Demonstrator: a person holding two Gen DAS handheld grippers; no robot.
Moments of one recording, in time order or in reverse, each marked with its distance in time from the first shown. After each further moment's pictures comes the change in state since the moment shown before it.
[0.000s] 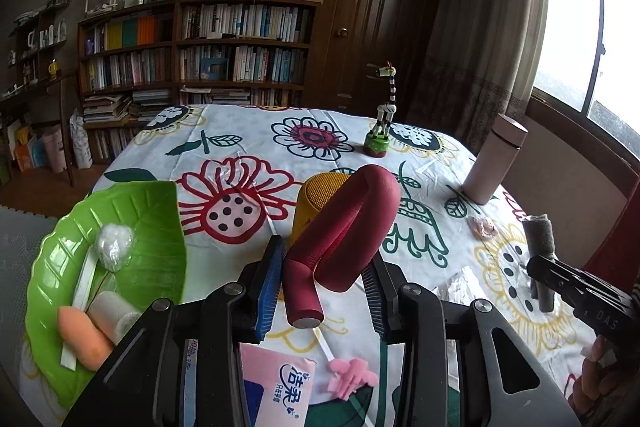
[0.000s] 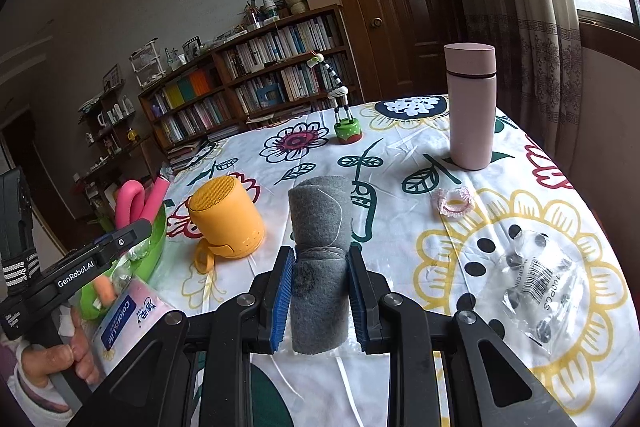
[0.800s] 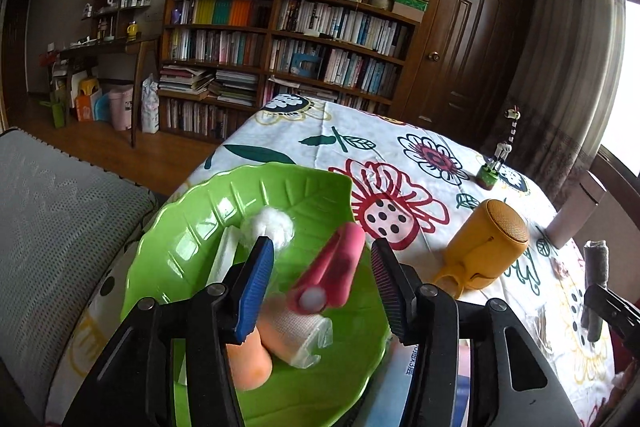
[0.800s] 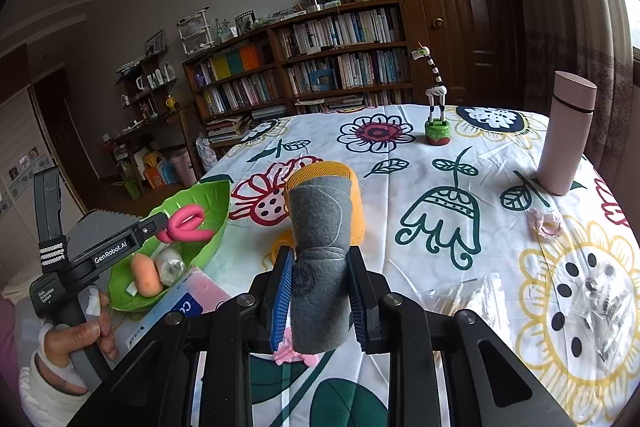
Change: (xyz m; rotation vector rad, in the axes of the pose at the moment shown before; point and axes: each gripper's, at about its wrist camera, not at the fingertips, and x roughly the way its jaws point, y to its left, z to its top) left arm -0.019 0.130 -0.018 -0.211 -0.041 0.207; right arm 0.030 0.093 0.000 -0.143 0.045 0.104
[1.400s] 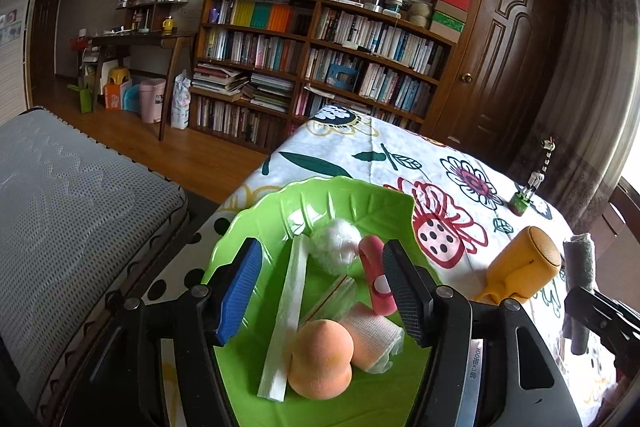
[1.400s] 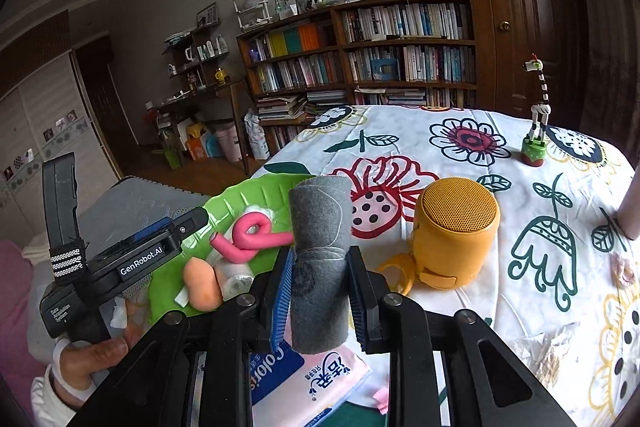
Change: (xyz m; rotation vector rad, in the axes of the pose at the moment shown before) left arm -0.008 0.043 0.000 -0.088 -0.044 0.081; right arm 0.055 0.077 0.019 -0.122 0.059 0.154
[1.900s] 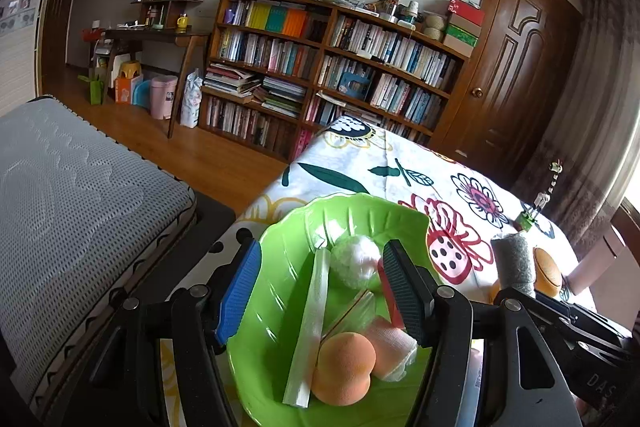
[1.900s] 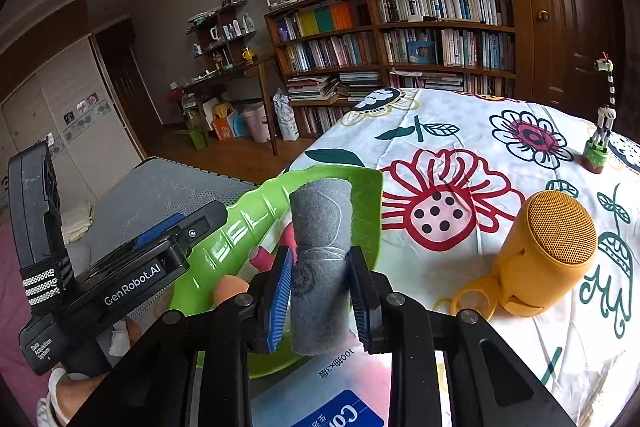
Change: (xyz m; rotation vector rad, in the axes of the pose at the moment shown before) left arm -0.004 0.016 0.008 -0.055 -0.019 0.014; right arm 0.055 0.031 0.013 -0.028 0.077 0.099
